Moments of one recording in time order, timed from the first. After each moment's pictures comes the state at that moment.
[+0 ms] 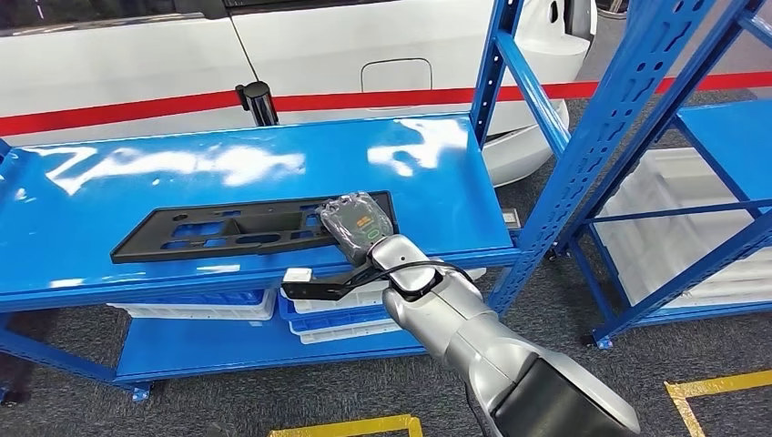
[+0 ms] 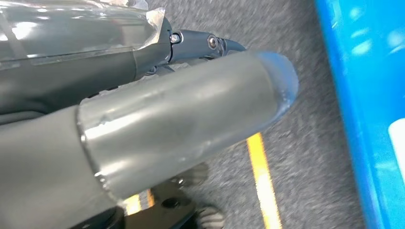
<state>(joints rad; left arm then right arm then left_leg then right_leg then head) -0.14 -0.09 -0.41 -0.18 0.43 0.33 -0.45 -0.91 0.29 0.89 -0.45 1.16 -0.35 -0.14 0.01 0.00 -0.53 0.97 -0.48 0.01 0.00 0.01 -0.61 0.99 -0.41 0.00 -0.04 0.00</state>
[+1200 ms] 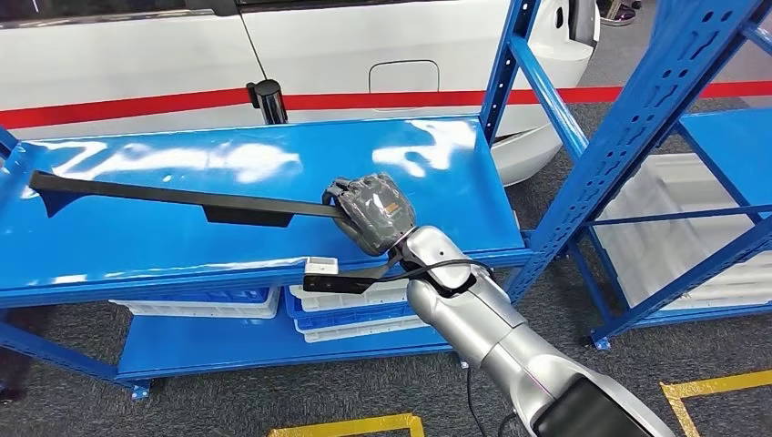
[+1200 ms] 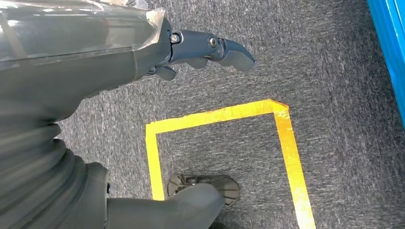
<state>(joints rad) -0.12 -0.10 -0.41 -0.18 0.40 0.41 -0.32 -0.79 0.11 0.82 -0.86 0.95 -0.39 -0.30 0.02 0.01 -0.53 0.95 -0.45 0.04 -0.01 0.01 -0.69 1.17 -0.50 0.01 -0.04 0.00</state>
